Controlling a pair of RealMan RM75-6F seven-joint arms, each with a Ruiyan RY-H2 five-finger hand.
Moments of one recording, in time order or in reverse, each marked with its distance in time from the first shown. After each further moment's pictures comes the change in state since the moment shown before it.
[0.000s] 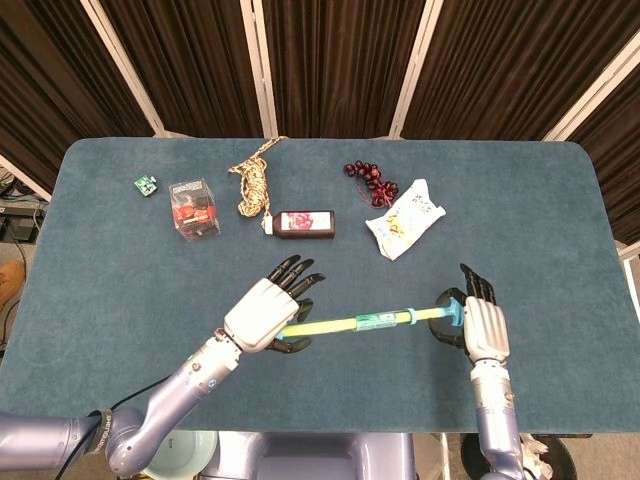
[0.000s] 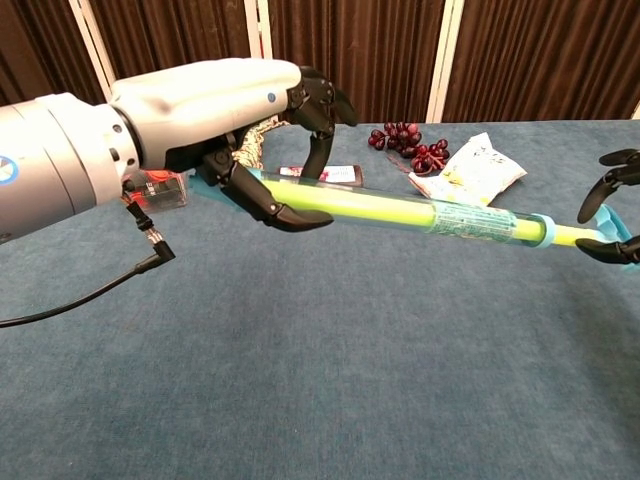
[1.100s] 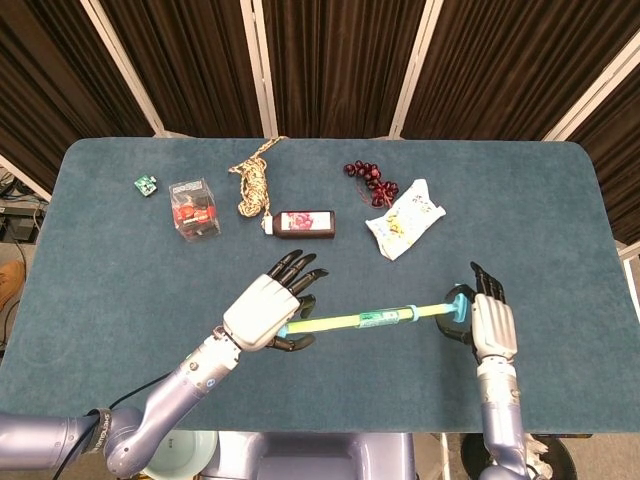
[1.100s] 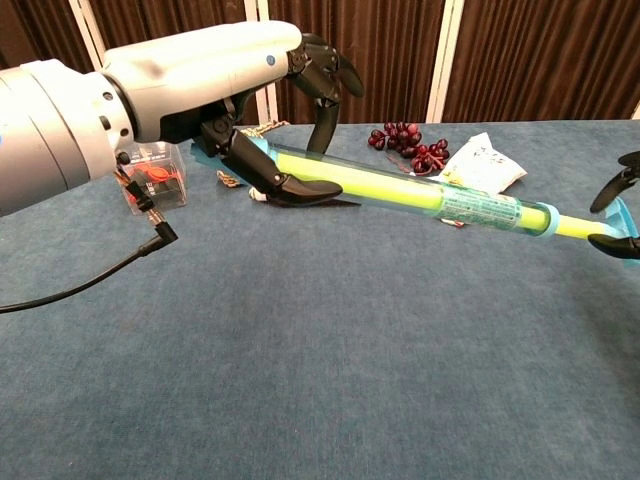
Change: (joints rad) left arm -0.011 0.019 -0.008 -0.027 0.012 0.028 -0.023; right arm 0.002 0.009 0.014 0.032 0.037 -0.001 0.012
